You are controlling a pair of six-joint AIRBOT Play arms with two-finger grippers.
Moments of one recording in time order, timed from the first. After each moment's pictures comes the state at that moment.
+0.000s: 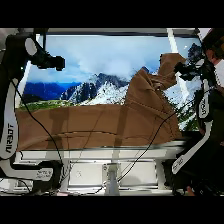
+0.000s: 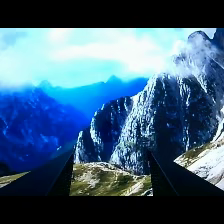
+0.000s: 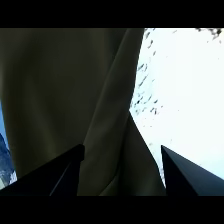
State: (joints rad) left arm -0.12 -1.52 1.70 1.64 -1.21 -1.56; right arm -0.33 -2.09 1.92 -1.34 0.87 1.79
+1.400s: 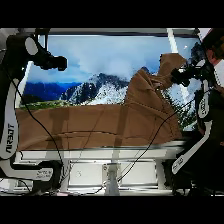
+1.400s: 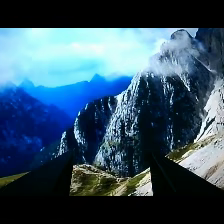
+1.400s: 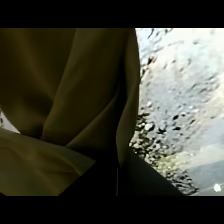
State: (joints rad) left arm -0.13 -1.52 1.70 1.59 -1.21 -1.56; right arm -0.33 -2.09 1.93 -1.20 1.17 1.70
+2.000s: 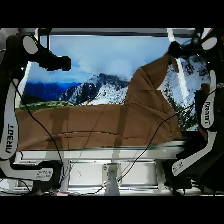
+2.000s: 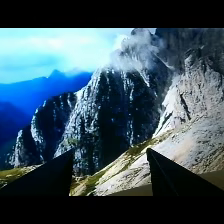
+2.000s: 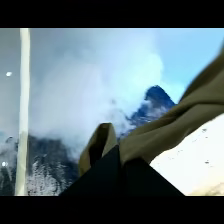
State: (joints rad) left arm -0.13 -1.51 1.70 1.43 -1.23 -1.56; right arm -0.13 -1.83 1.98 -1.03 1.01 1.44
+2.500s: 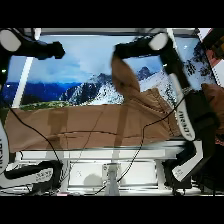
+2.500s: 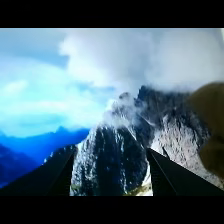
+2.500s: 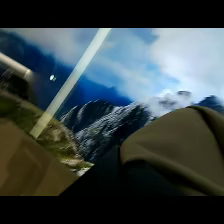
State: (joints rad) left arm -0.10 -1.35 1.70 1.43 -1.08 -1.56; right arm 0.42 -1.81 2.01 -0.97 0.99 1.34
